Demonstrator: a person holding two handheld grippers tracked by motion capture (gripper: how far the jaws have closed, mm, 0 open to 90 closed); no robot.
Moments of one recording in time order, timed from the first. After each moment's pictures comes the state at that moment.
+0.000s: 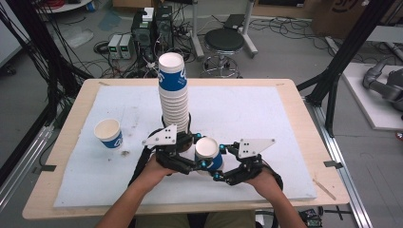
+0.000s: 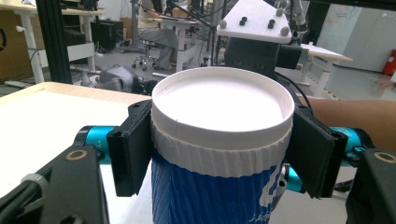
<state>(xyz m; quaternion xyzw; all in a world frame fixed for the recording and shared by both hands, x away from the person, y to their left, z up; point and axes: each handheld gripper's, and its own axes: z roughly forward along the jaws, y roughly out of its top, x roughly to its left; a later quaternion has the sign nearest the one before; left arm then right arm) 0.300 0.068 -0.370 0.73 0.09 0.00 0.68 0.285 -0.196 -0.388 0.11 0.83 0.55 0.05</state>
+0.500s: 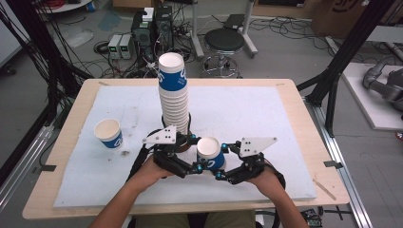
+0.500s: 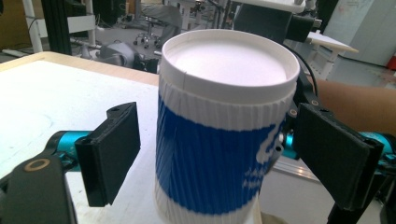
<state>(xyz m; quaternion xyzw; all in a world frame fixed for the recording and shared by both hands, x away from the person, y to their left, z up) 0.300 0.077 -0.371 0.76 0.12 -0.01 0.64 0.285 -0.201 -0.382 0.11 0.83 0.54 0.05</state>
